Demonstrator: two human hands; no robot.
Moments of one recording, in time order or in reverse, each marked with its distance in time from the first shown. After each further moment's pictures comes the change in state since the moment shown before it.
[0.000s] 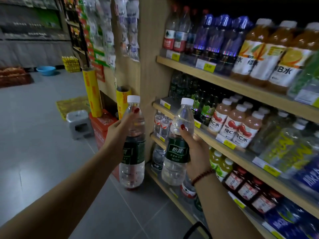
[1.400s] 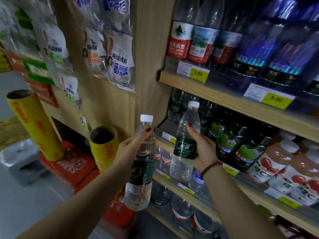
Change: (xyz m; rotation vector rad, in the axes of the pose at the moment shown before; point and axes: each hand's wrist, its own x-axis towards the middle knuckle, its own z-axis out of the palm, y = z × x) left_hand 0.393 -0.001 0.004 0.105 -0.391 -0.275; right_hand 0.364 0.019 0.113 0.088 0.473 0.094
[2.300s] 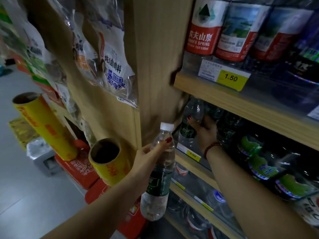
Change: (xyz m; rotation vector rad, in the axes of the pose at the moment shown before) left_hand 0.084 -0.010 0.018 0.012 0.052 -0.066; right_hand 0.173 0.013 0.052 -0.336 -0.186 -0.423
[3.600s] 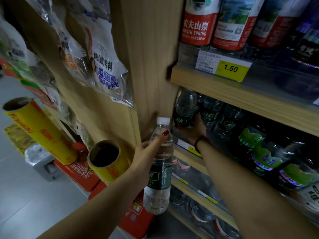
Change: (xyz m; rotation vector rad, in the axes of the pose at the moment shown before) left_hand 0.021 -0.003 -0.009 -0.049 0.045 -0.082; right_hand 0.020 0.047 0.015 -0.525 0.000 0.056
